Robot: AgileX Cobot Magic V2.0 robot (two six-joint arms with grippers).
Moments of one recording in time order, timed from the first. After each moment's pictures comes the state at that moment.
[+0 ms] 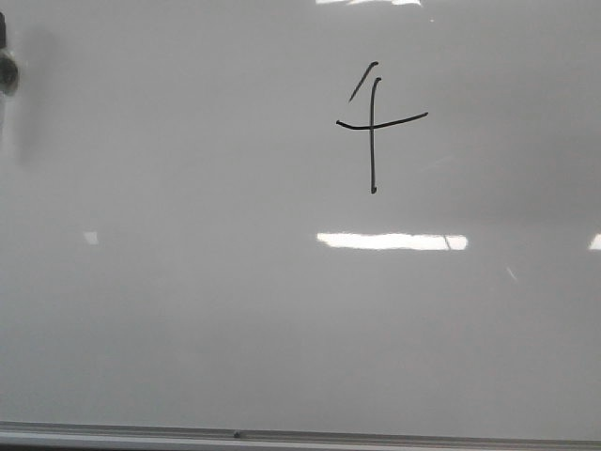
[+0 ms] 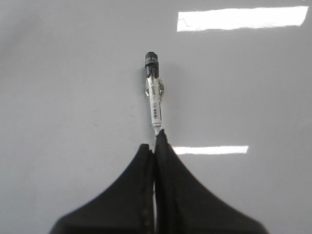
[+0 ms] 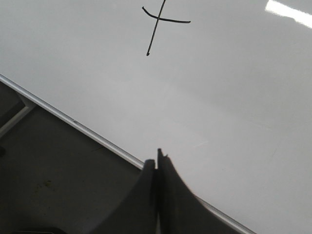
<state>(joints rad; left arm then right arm) -0.08 -0.01 0.01 -0.06 0.00 0.05 0.45 0.50 -0.73 0.02 0.87 -0.04</state>
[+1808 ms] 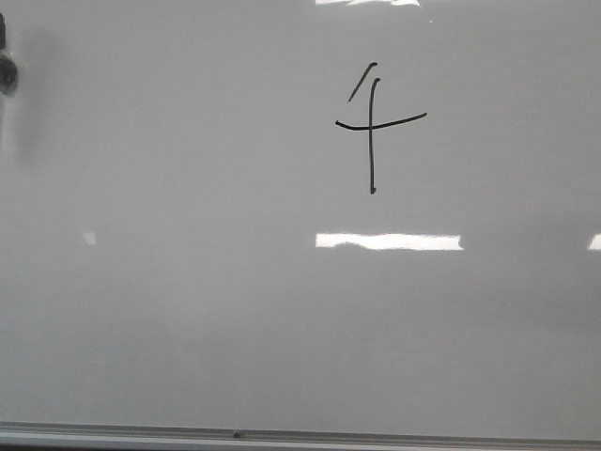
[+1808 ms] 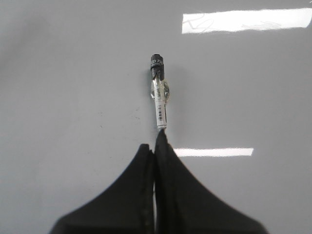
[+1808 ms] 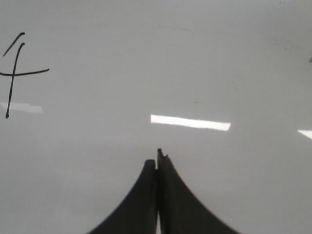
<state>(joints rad) -0.06 -0.01 0.01 -0.06 0.00 0.05 0.02 -0.01 0.03 0.01 0.06 -0.04</state>
